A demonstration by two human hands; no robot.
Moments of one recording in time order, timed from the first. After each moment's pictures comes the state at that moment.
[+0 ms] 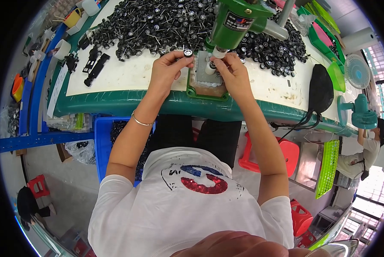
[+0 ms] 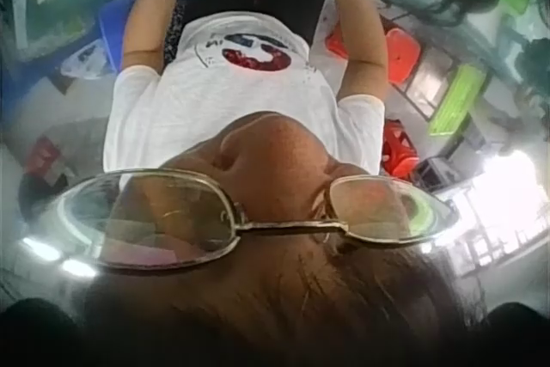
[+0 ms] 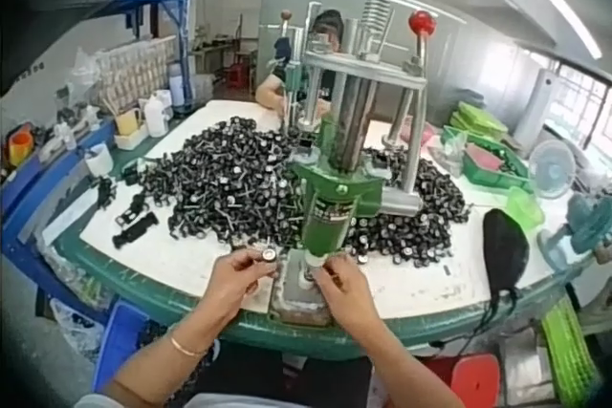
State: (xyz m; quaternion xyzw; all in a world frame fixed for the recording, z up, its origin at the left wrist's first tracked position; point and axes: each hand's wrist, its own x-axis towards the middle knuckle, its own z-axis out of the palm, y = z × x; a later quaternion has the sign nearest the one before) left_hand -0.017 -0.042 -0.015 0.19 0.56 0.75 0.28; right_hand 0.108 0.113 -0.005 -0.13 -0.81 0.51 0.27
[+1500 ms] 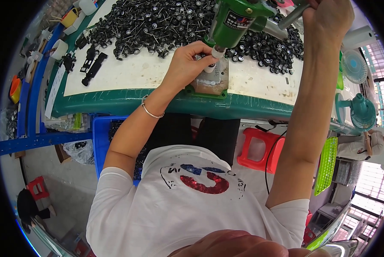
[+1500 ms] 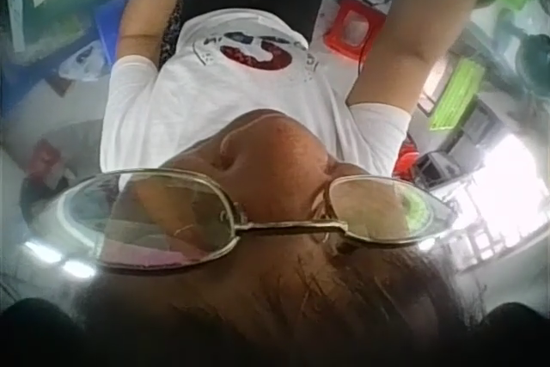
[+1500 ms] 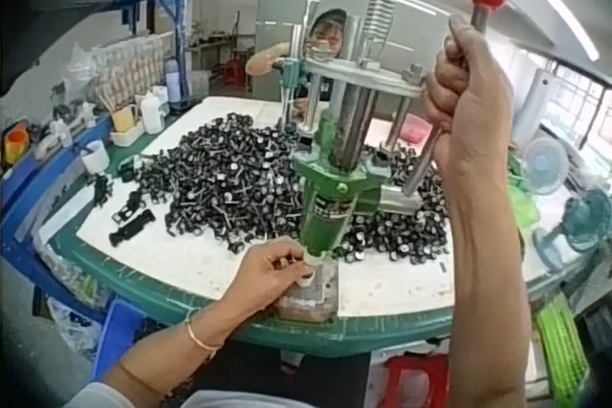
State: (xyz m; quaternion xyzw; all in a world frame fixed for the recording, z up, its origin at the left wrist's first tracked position) left_hand -0.004 -0.006 0.004 0.41 0.59 0.67 0.19; right_hand 0.085 0.131 0.233 0.03 -0.59 0.57 0.57
